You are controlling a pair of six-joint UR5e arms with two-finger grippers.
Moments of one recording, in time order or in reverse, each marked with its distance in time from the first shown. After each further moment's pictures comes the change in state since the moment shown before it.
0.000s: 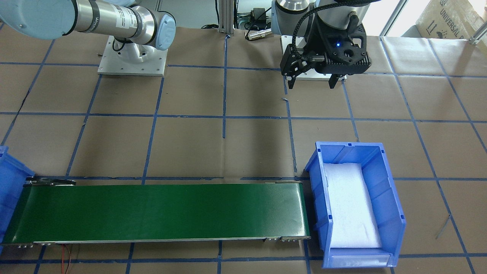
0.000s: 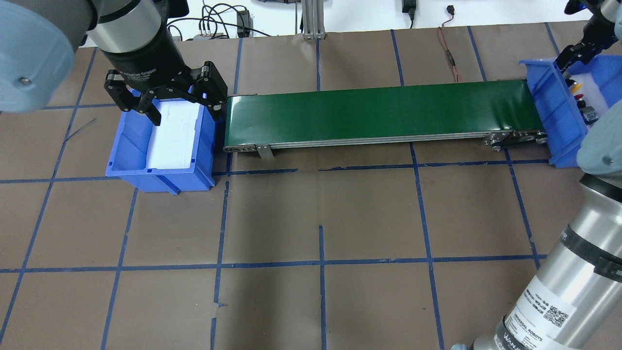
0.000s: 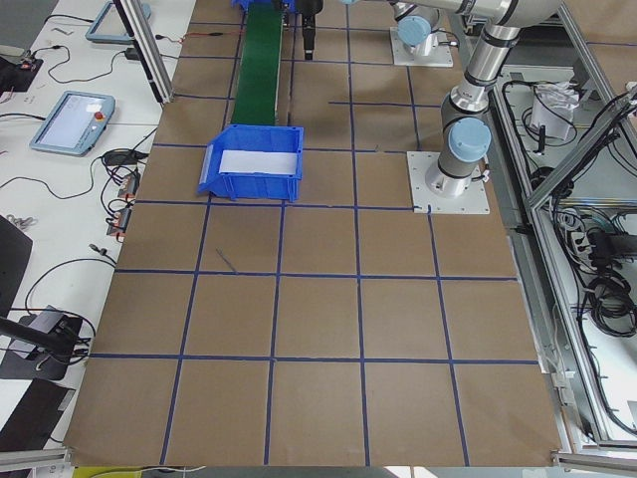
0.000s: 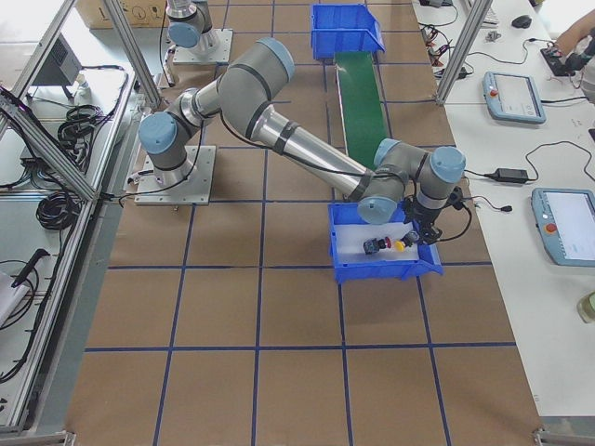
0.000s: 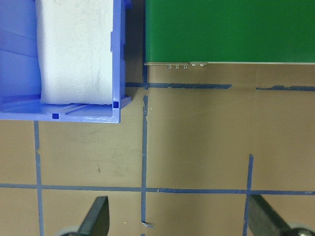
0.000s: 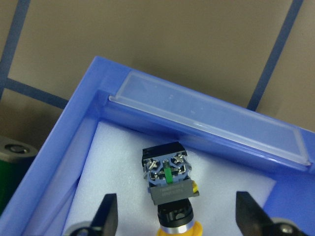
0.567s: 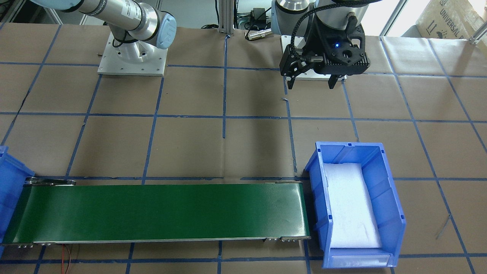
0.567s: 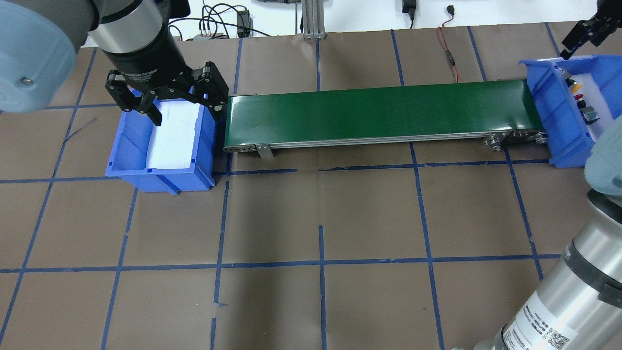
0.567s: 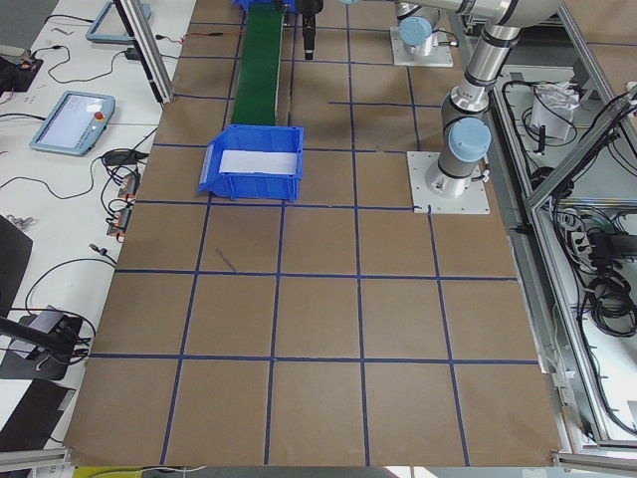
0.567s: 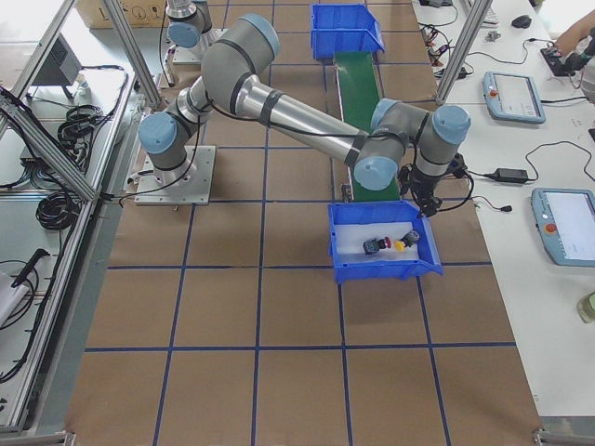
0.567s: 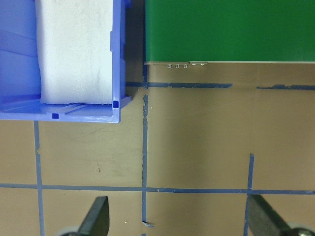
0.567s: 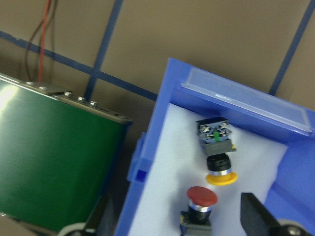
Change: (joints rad) left arm -0.003 -0.001 0.001 0.000 0.001 0.001; right arm 0.058 -0.163 0.005 0.224 0.007 0.058
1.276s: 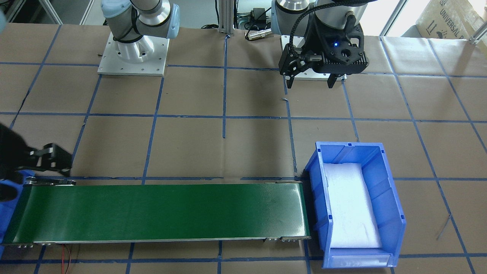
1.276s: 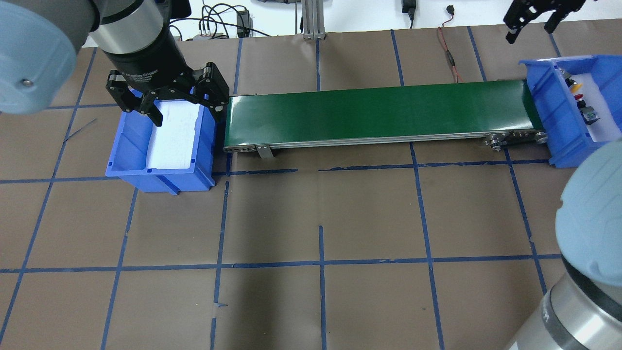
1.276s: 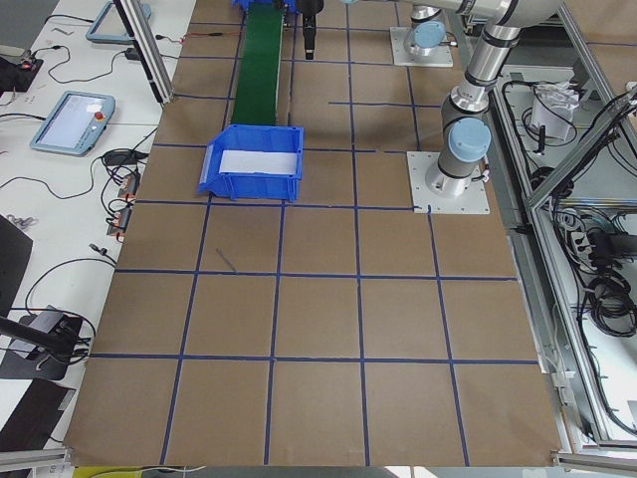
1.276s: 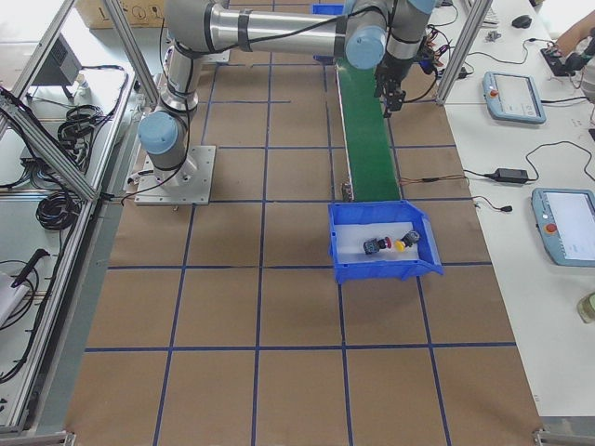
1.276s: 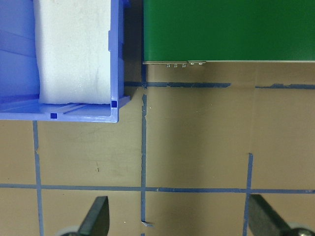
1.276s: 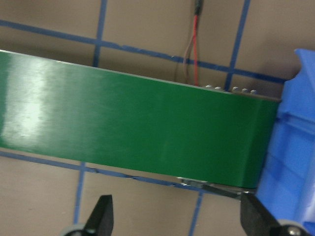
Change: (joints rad) left arm -0.003 0.002 -0.001 -0.002 -0.001 -0.001; right arm 0.340 -0.270 0.153 0.186 -0.010 0.571
